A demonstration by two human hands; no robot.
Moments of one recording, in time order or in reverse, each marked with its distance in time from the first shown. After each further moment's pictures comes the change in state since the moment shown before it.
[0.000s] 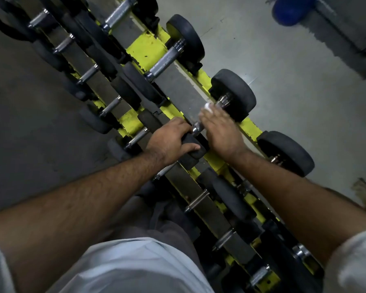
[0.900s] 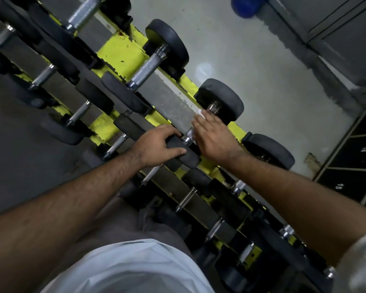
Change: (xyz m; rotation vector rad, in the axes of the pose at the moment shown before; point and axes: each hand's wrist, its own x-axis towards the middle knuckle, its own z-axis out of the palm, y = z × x) left_hand 0.029 -0.048 -0.024 -0.338 -0.197 0.086; right_hand 0.015 -0.013 -0.029 -0.168 -0.222 0.177
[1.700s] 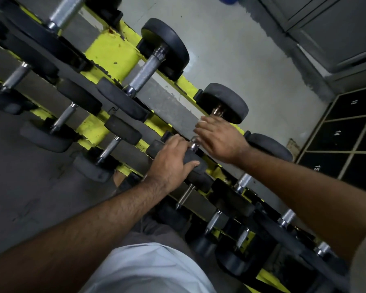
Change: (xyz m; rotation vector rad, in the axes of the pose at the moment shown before) left_hand -0.011 0.010 0.026 -0.014 0.071 0.004; right_hand 0.012 0.001 -0.019 0.009 -0.095 -0.038
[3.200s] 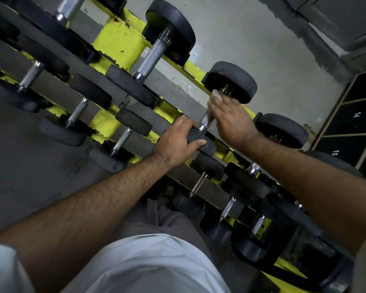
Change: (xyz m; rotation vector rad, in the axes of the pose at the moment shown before) left_hand 0.007 -0.021 -0.008 -0.062 -0.044 0.040; right_hand -0.006 -0.017 0.007 -0.024 0.109 0.213
